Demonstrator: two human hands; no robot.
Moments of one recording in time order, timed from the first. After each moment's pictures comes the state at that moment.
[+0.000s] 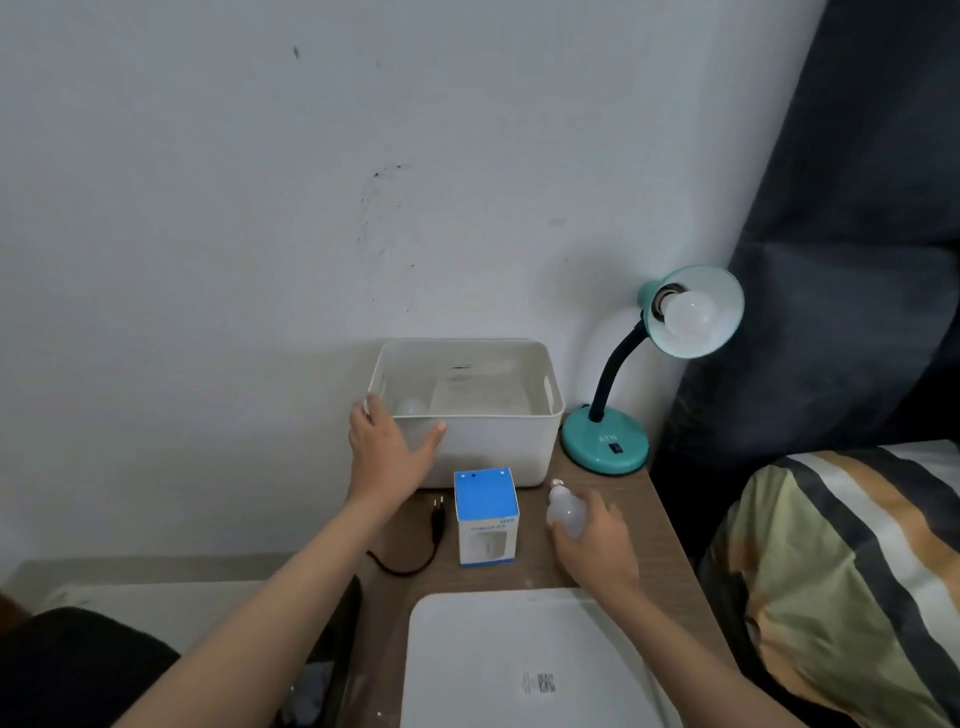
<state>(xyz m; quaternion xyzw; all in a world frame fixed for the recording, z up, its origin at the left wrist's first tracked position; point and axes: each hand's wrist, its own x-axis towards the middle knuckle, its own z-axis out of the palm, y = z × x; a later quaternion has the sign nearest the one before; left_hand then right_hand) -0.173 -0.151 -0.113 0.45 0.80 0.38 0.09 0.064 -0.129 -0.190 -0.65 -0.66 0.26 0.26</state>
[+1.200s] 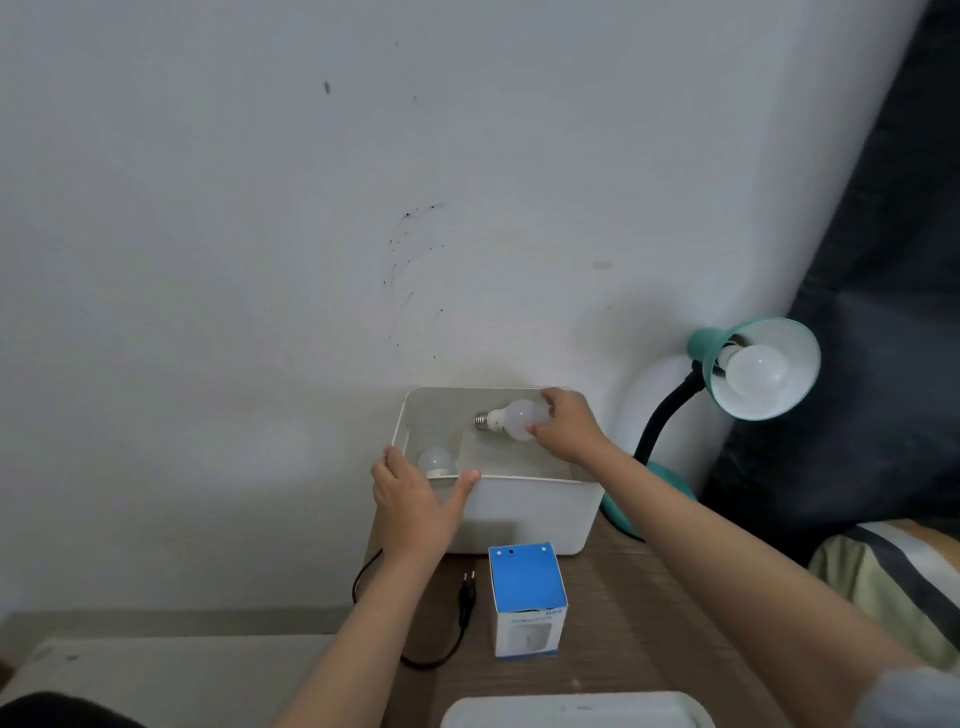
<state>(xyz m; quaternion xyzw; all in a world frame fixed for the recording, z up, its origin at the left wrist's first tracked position) -0.189 -0.116 -0.118 0.41 0.82 0.39 0.09 -0.047 0.036 -0.084 -0.54 -0.76 0.27 0.24</state>
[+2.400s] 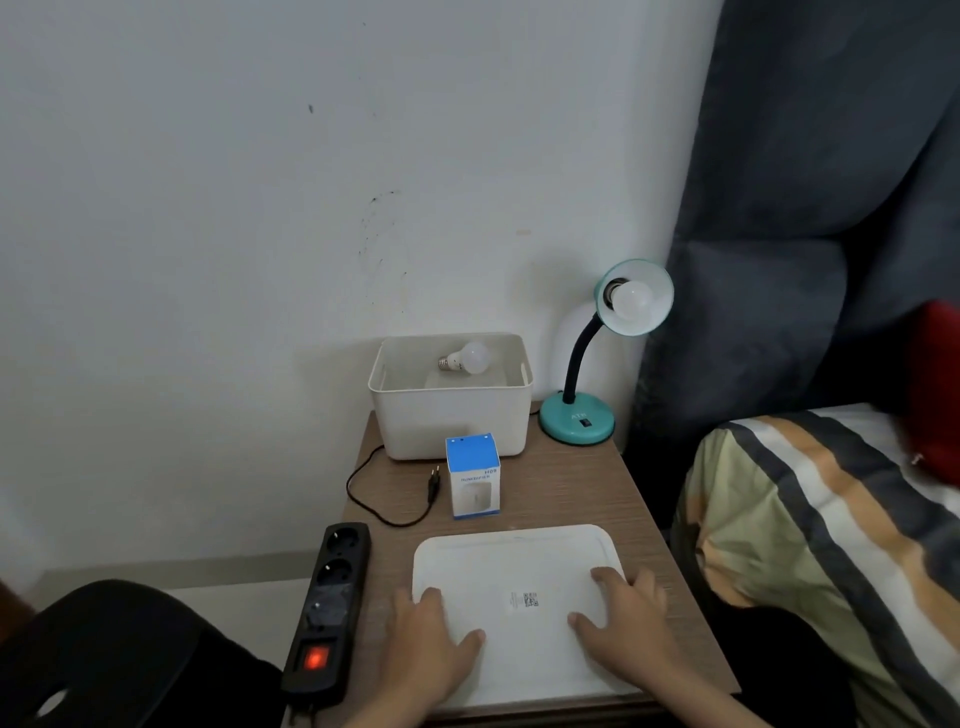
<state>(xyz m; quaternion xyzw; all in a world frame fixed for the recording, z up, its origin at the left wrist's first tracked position) -0.067 -0.346 -0.185 0.48 0.83 0.18 0.23 0.139 -0.279 -0.191 -0.66 -0.69 0.27 0.12</state>
